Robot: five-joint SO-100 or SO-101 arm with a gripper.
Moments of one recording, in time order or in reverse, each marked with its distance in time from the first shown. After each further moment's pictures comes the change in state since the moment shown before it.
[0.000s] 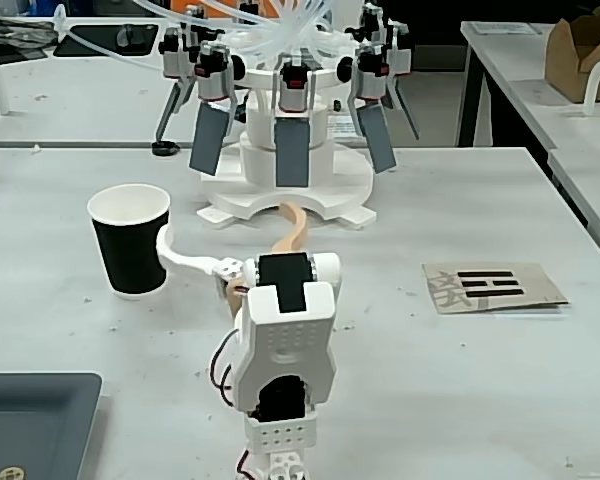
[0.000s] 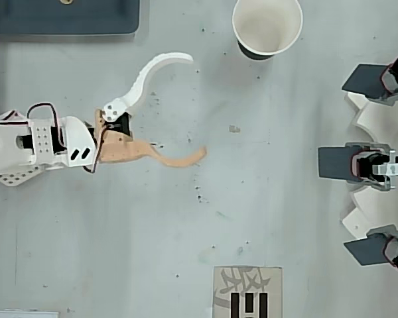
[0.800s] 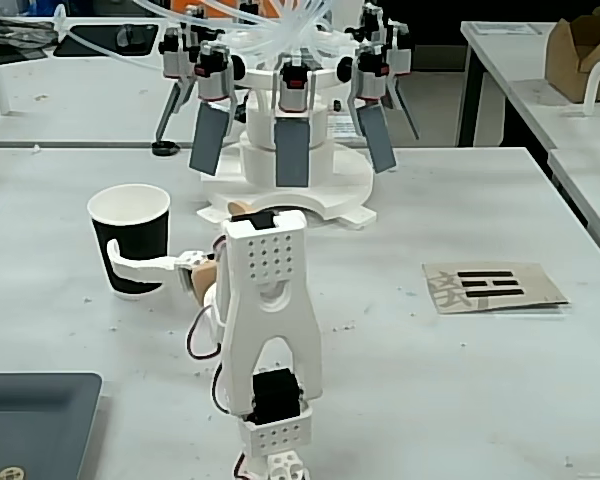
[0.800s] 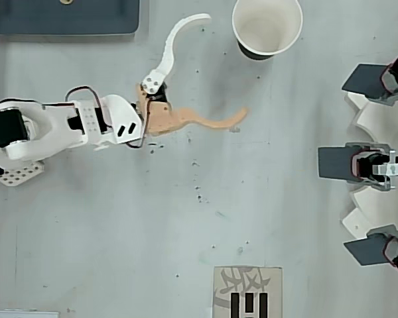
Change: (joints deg) arm -8.3 -32.8 -32.1 0.0 -0.4
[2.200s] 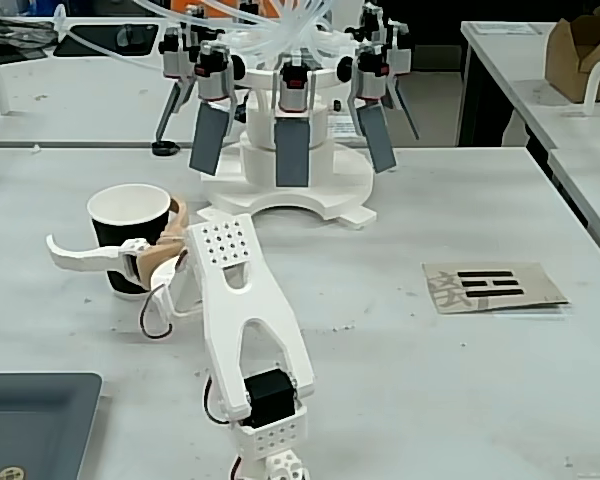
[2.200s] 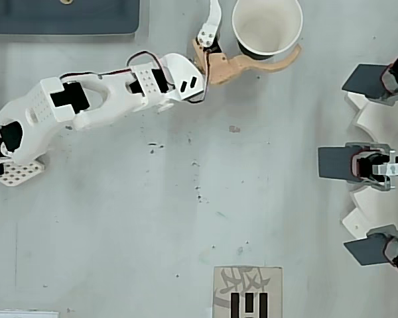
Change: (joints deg) arm -8.3 -34.8 -51.5 14.8 3.3
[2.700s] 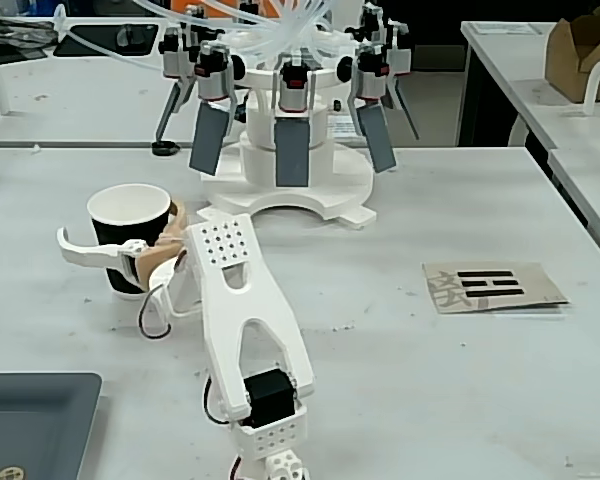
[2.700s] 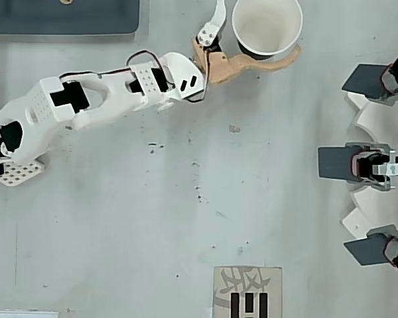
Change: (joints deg) arm -0.5 0.0 0.0 1.2 0.0
